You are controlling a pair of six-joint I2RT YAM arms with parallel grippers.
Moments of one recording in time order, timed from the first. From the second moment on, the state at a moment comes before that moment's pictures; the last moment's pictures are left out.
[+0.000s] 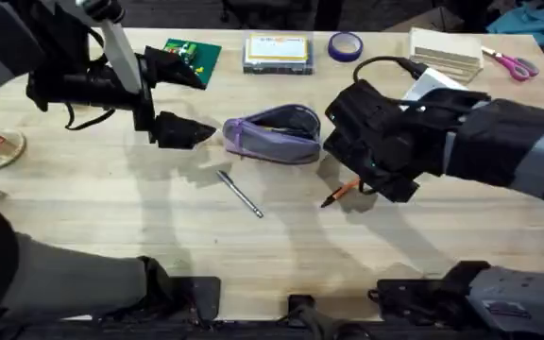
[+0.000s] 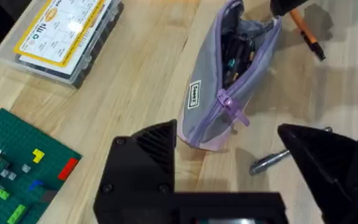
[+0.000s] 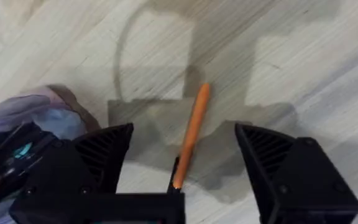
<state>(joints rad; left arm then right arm) 0.31 1.58 1.17 -1.11 1.02 1.50 0.64 1.44 0.87 -0.84 0.36 1.36</state>
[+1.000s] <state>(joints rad) 0.31 1.58 1.17 -1.10 1.02 1.50 0.64 1.52 0.85 -0.80 0.37 1.35</state>
